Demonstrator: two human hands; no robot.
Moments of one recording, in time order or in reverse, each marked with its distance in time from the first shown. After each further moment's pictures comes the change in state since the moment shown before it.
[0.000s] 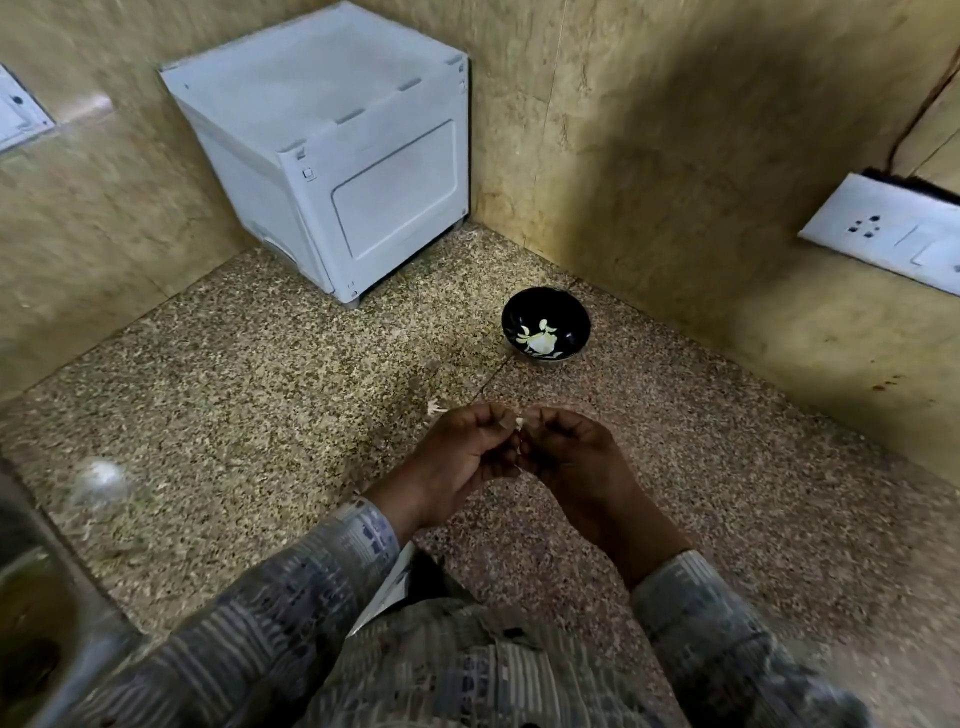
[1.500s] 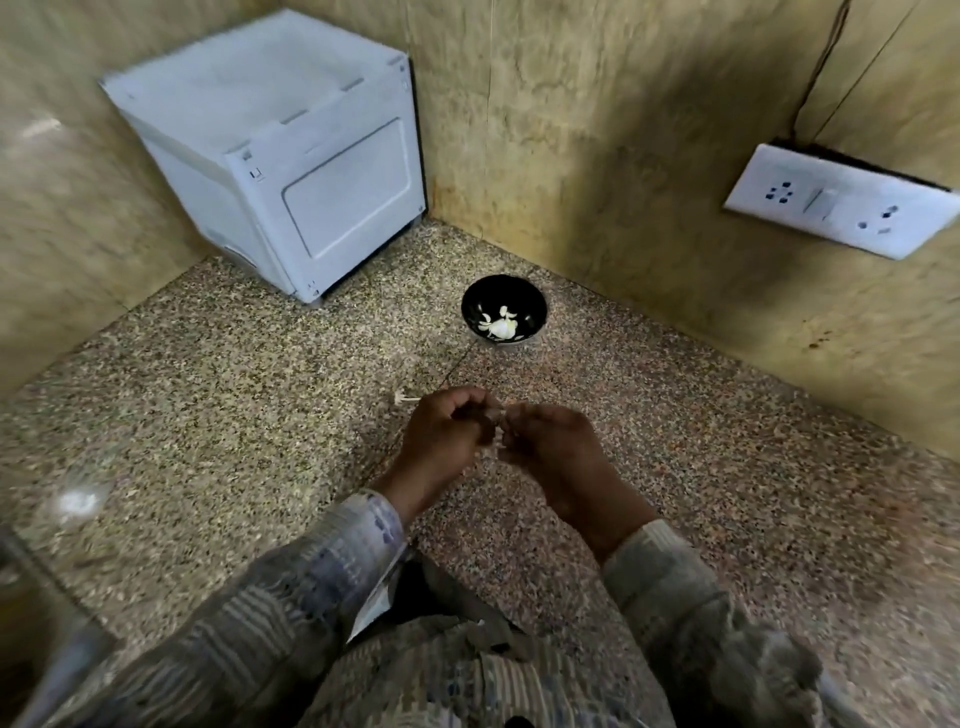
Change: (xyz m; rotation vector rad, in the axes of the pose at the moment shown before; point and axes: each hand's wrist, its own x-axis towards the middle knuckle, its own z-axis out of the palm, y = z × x) left_hand -0.001 -0.024 0.027 0.504 0.184 0.298; right_hand -0.028 -0.003 -0.022 -0.147 0.180 0.059
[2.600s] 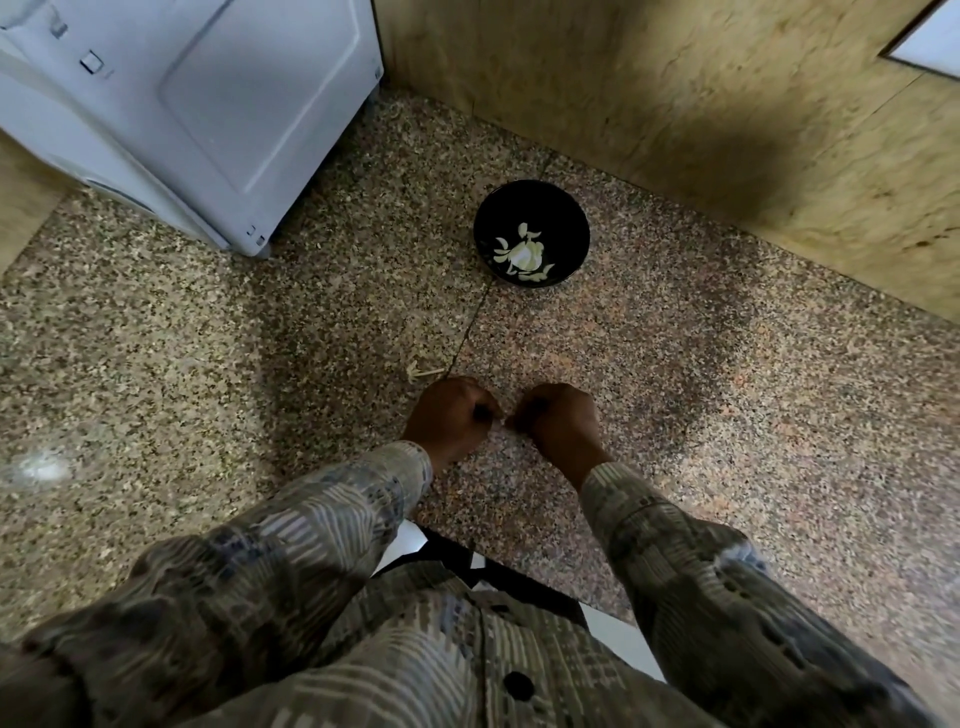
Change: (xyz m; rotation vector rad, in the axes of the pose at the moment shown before) left_hand 0.120 -0.141 -0.054 0.697 -0.369 0.143; right_hand 0.147 0.091 0.032 -0.973 0.212 0.176
